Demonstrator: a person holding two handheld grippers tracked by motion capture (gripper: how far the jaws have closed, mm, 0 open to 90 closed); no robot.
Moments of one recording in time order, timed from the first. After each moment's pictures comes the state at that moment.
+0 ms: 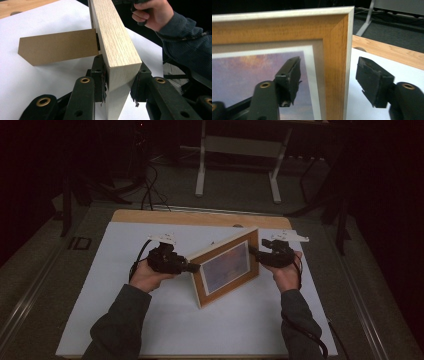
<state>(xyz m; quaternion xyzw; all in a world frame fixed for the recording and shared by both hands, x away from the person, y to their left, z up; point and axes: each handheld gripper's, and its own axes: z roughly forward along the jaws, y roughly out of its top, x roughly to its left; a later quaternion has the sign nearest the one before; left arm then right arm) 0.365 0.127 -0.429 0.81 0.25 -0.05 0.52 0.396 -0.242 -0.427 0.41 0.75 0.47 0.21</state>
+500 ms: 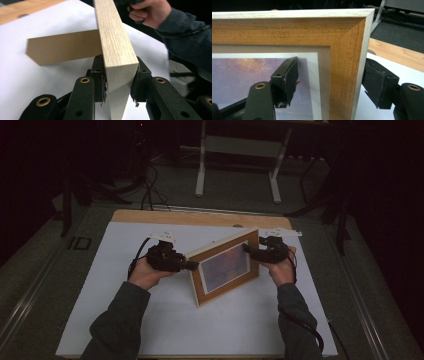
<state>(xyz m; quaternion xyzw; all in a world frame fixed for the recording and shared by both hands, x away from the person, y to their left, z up) 0.370 0.132 -0.426 0.81 0.27 -0.01 0.52 0.413 -0.232 -0.434 0.39 0.77 0.47 0.19</state>
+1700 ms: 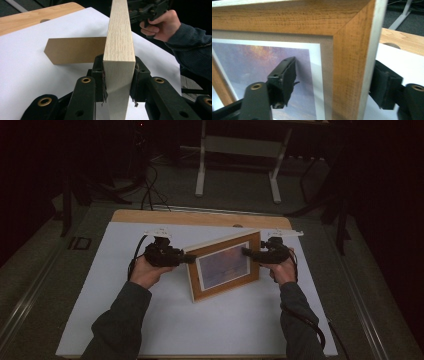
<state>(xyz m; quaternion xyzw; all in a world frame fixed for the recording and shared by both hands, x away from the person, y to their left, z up) 0.377 0.138 -0.430 0.79 0.30 -0.01 0.53 0.424 -0.244 -0.449 0.37 0.78 0.50 0.11</state>
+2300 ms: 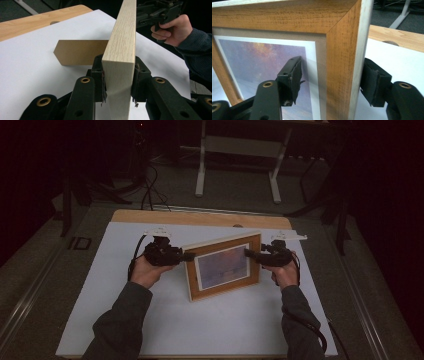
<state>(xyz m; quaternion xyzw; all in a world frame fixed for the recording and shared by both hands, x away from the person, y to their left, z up) 0.378 0.138 -0.430 0.79 0.32 0.02 0.53 0.415 -0.251 -0.452 0.38 0.77 0.50 0.11</state>
